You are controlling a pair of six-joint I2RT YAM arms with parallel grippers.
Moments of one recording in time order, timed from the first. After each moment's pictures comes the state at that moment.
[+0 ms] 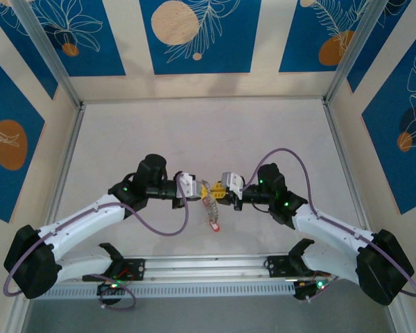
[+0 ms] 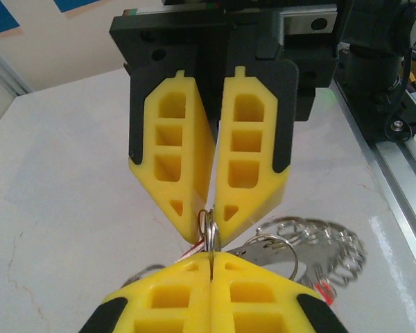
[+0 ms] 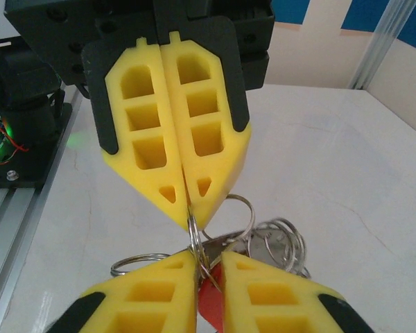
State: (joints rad) left arm -0.72 1.13 0.73 -0.10 0.66 0.63; right arm 0.67 1.03 0.48 0.24 -0.67 -0.35
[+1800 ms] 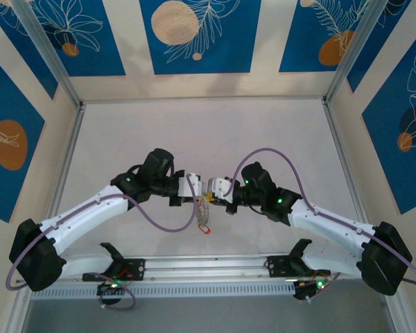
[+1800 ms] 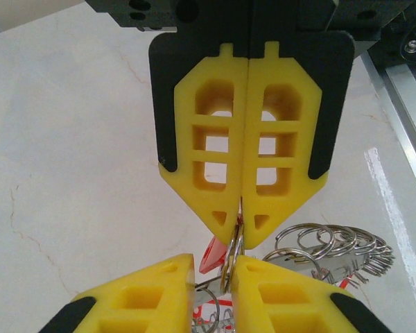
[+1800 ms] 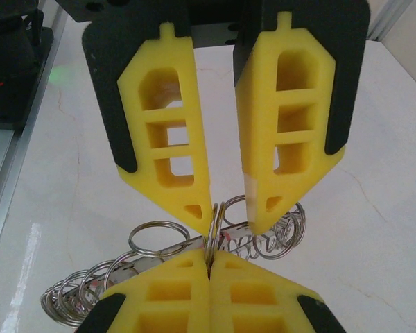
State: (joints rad) left arm -0.74 1.20 0.88 -0.41 0.53 0.79; right arm 0.82 1.07 0.62 -0.05 -0.43 -0.50
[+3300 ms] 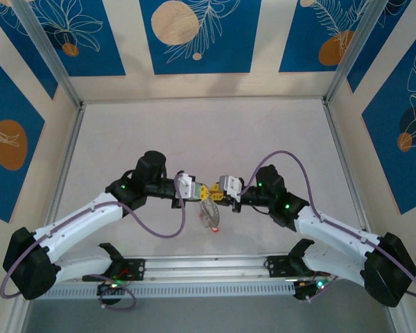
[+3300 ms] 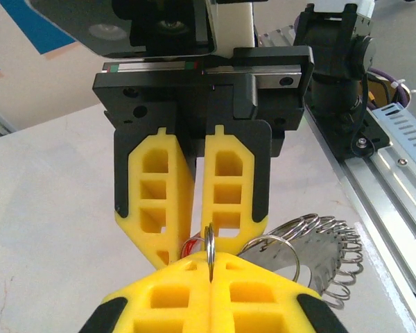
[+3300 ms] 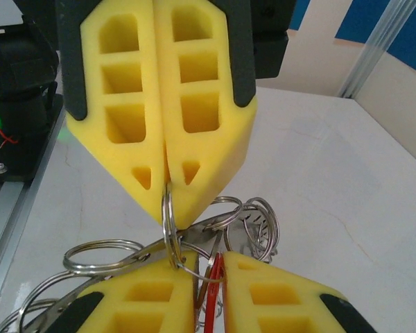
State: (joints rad) left arm -0.74 1.12 0.79 -0.17 0.74 0.68; right arm 0.73 0.97 0.49 0.18 -0.57 -0.41
